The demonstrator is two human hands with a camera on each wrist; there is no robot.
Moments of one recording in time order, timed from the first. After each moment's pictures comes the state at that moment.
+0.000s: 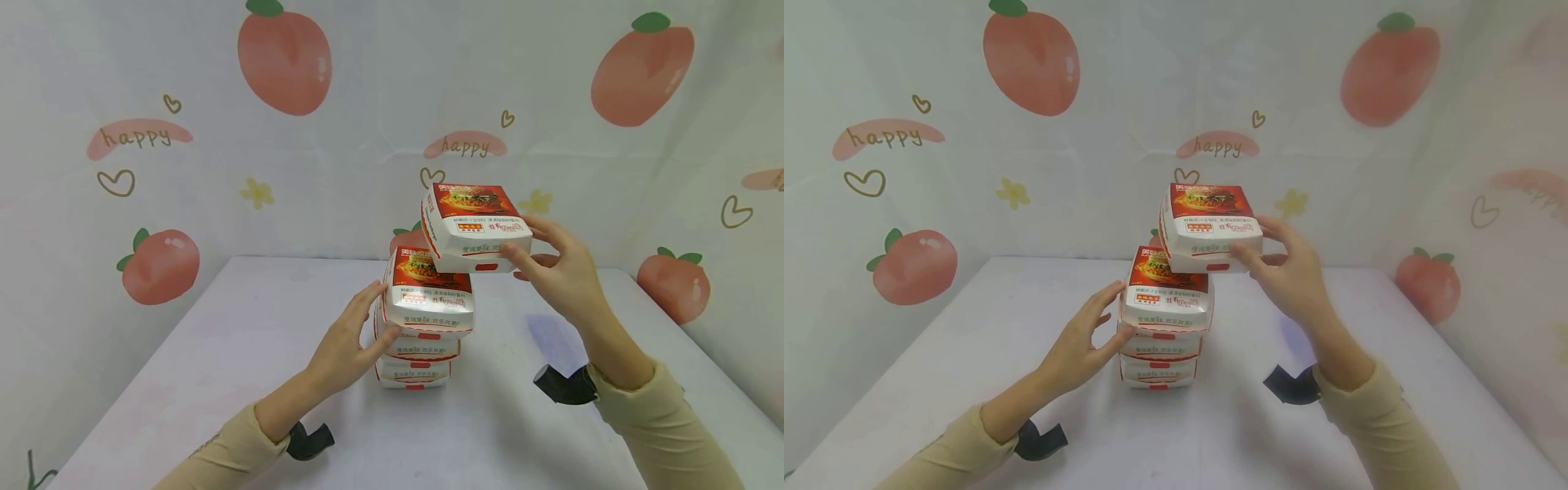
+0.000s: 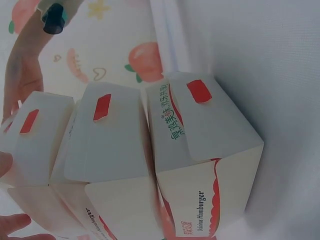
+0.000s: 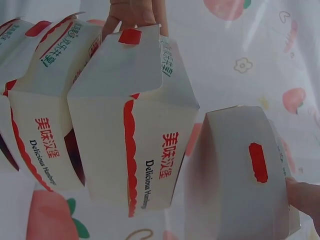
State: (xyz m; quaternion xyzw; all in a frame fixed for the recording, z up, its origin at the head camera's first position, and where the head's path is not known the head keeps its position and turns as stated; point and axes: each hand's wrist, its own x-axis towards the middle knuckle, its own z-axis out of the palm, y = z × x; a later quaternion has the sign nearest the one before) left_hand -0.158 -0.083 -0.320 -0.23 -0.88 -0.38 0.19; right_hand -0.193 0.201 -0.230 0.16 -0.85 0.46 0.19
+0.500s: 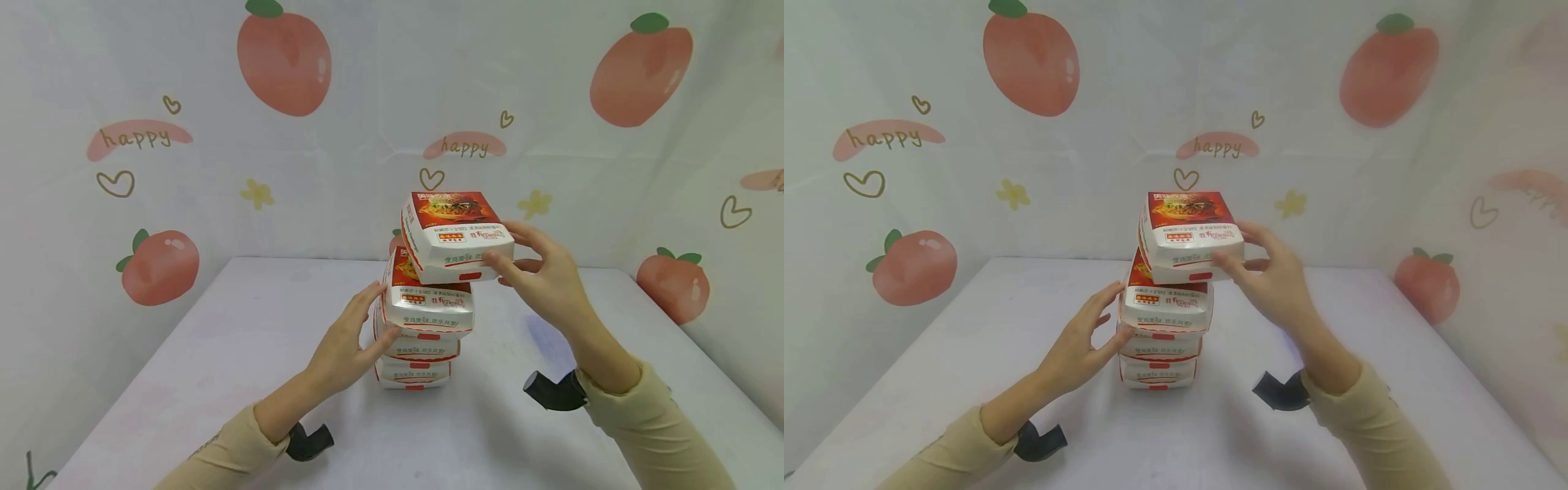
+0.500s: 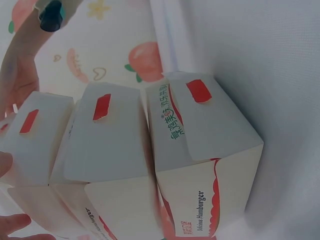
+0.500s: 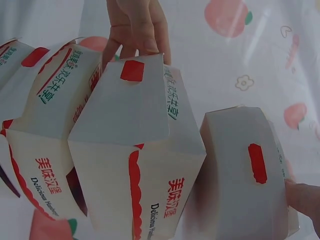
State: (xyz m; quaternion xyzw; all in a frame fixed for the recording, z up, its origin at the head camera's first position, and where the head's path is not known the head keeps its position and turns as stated) left_hand -0.158 -0.083 -0.320 -0.23 -0.88 -0.38 0.19; right_hand -0.187 0.187 -0.230 0.18 -0.85 0.47 0.16
